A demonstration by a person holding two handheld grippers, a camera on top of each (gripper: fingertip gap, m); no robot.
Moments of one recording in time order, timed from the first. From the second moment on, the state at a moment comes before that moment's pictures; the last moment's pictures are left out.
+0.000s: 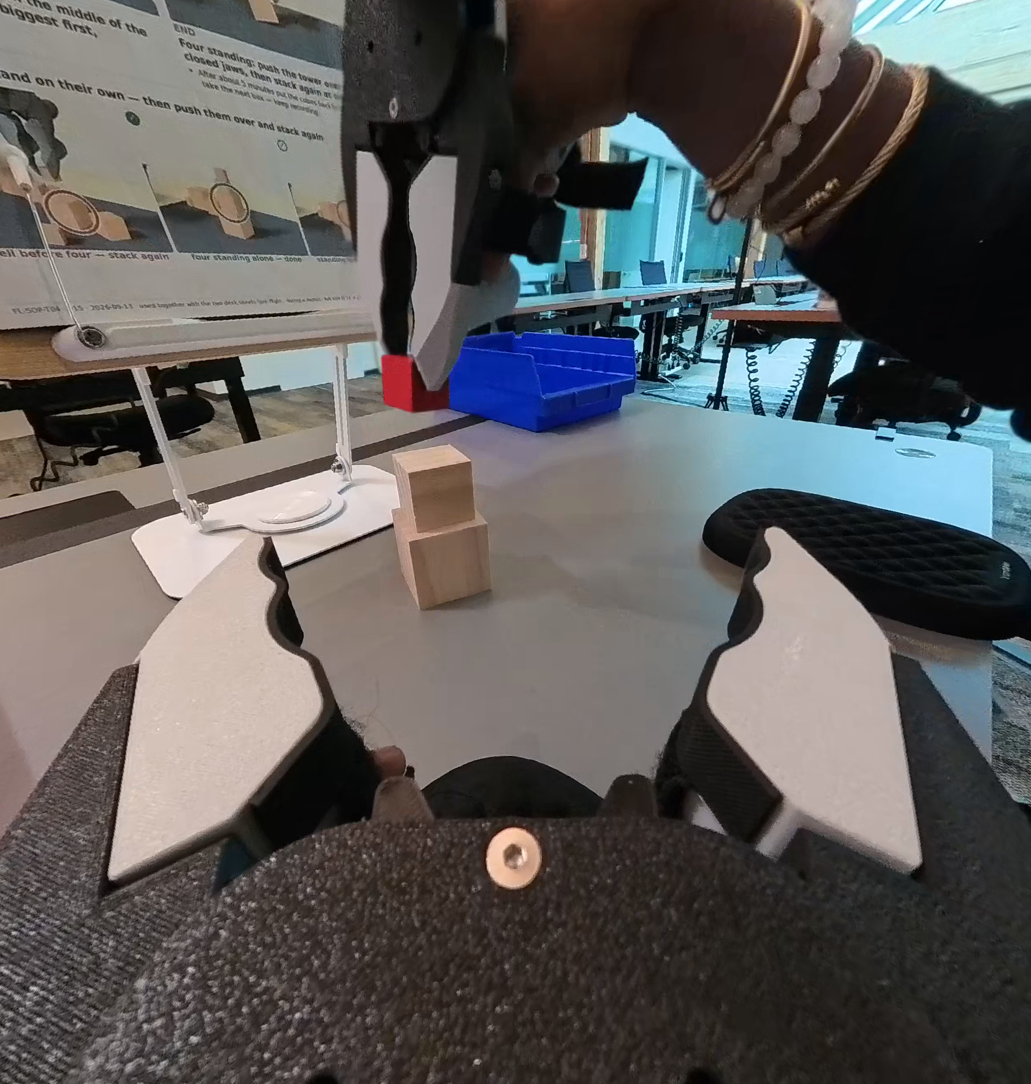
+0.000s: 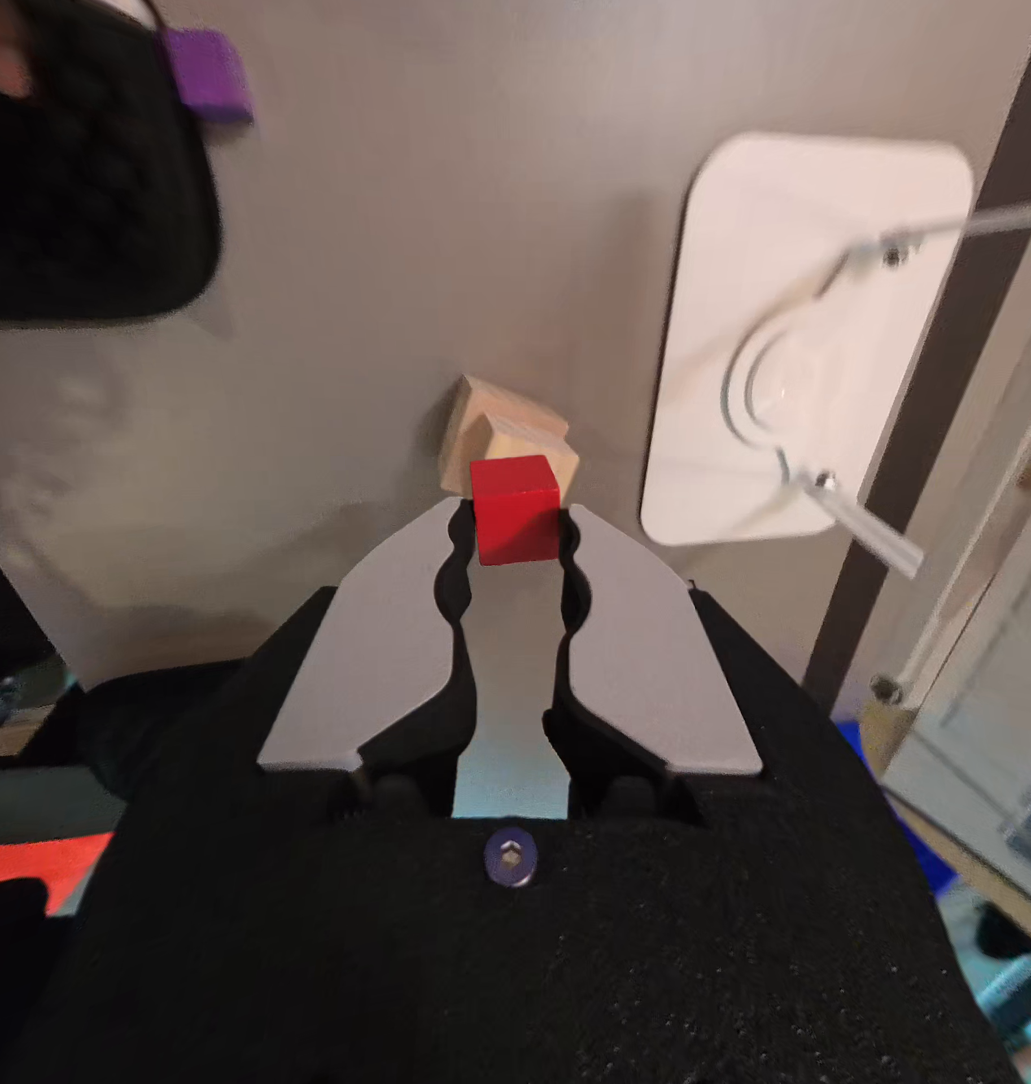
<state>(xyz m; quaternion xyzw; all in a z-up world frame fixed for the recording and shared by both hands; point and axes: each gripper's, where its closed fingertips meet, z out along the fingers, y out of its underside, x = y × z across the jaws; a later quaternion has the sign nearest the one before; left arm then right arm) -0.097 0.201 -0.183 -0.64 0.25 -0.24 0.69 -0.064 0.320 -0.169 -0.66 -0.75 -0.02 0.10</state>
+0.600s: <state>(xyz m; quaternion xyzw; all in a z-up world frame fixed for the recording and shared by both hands) -0.097 0.201 -0.183 -0.64 0.25 -0.24 0.69 -0.049 0.337 -0.201 -0.75 -0.66 -0.03 0.02</state>
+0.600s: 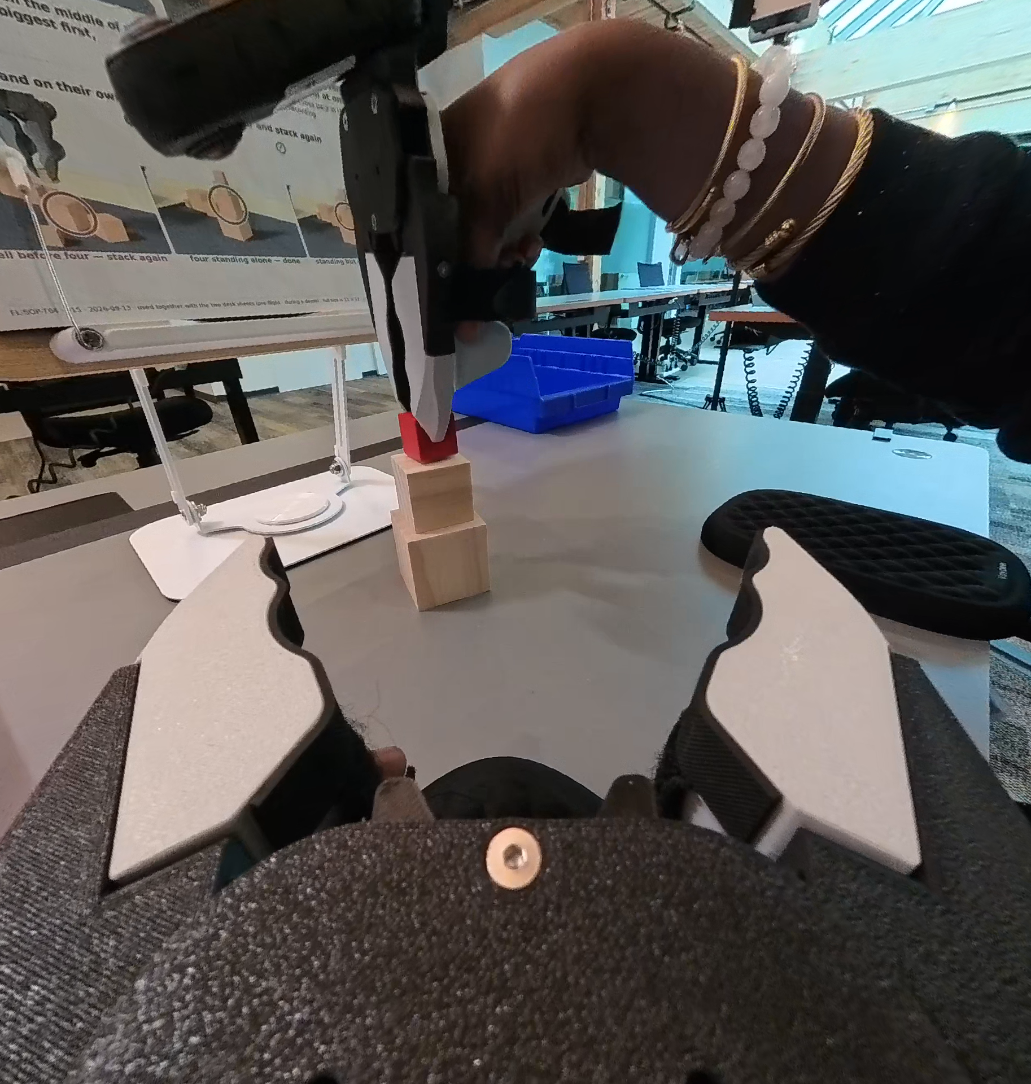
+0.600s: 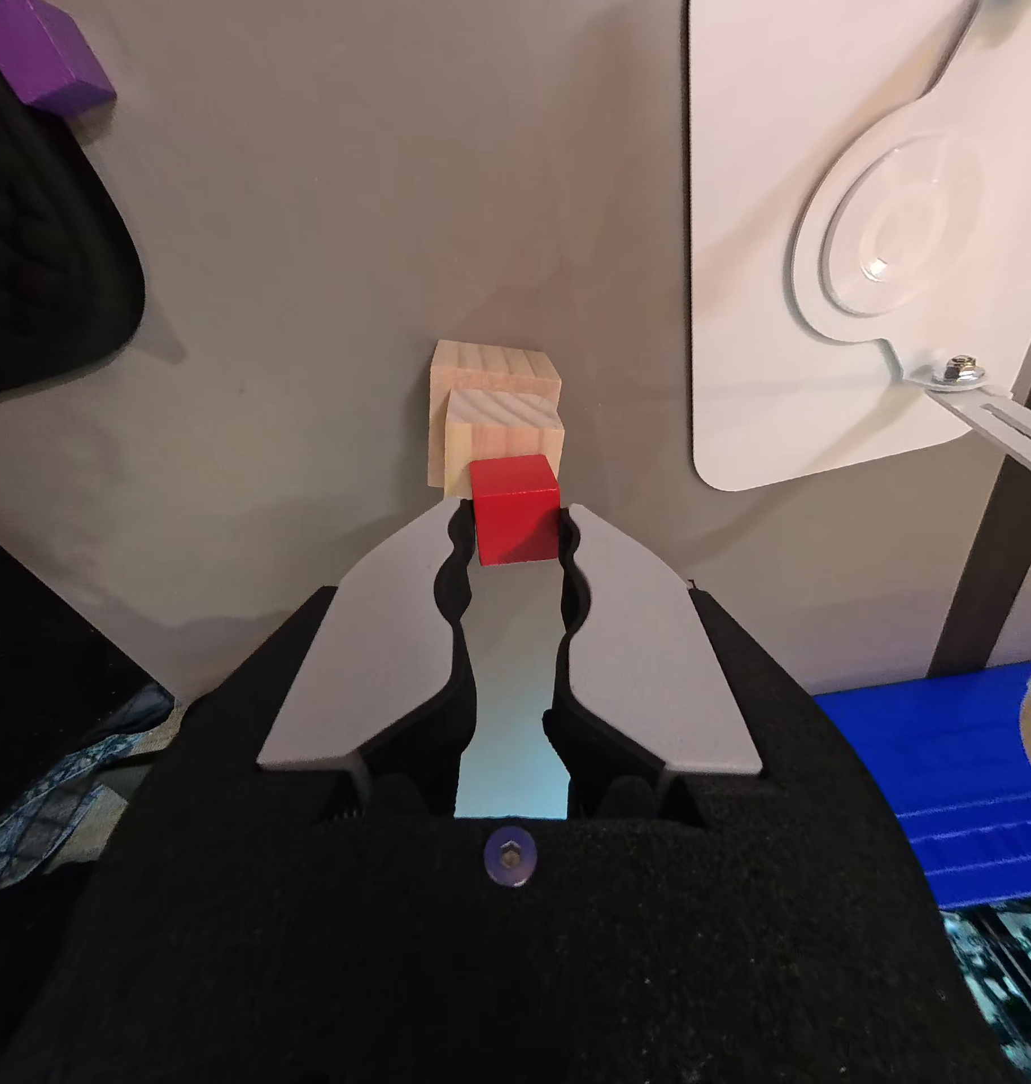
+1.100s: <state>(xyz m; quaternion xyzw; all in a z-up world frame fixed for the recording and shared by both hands) -0.101 0.201 -0.180 -0.63 0.23 -0.23 0.70 -0.079 0.331 -0.172 -0.72 -0.68 0.02 0.14</state>
